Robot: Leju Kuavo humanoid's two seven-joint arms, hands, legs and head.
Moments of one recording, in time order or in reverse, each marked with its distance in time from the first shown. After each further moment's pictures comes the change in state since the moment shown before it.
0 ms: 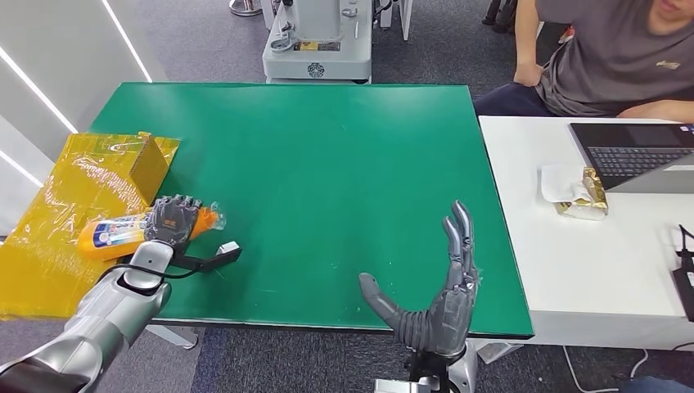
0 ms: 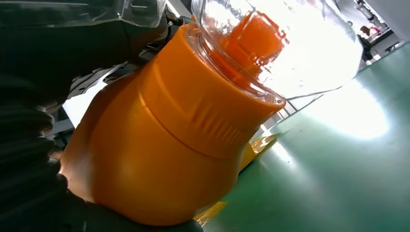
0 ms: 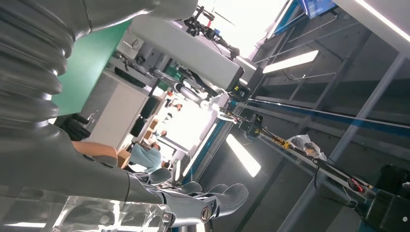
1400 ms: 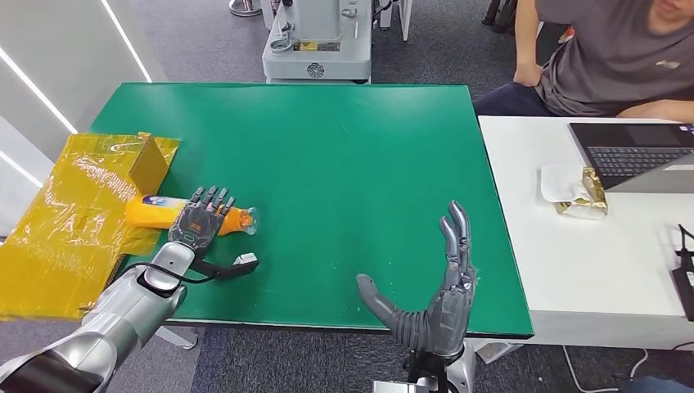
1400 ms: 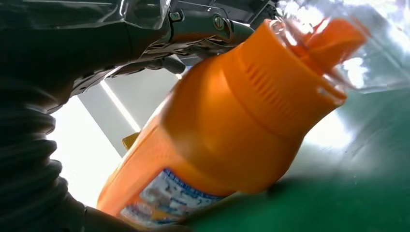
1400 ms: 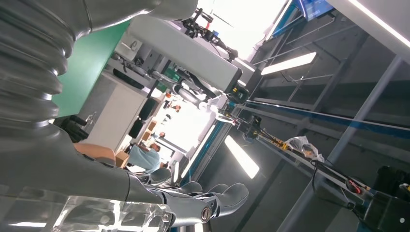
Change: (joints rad) left arm -0.027 -0.039 -0.134 0.031 0.004 -0.022 -0.035; right arm -0.003 -0.003 0.010 0.004 0.001 0.000 0.000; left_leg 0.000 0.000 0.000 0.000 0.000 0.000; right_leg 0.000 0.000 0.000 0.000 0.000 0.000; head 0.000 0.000
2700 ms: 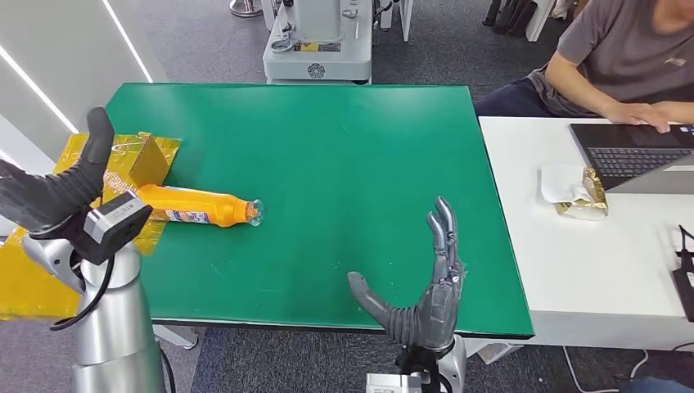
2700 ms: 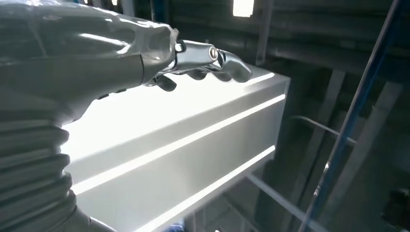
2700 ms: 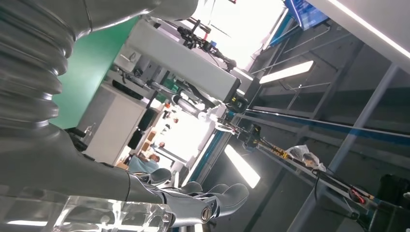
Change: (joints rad) left arm 0.267 -0.392 0.766 -1.221 0.731 0.279 -0.738; right arm -0.039 -0.001 0.026 0.052 -0.038 0.000 0.000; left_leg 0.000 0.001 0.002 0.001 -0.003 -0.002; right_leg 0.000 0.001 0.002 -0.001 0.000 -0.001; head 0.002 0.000
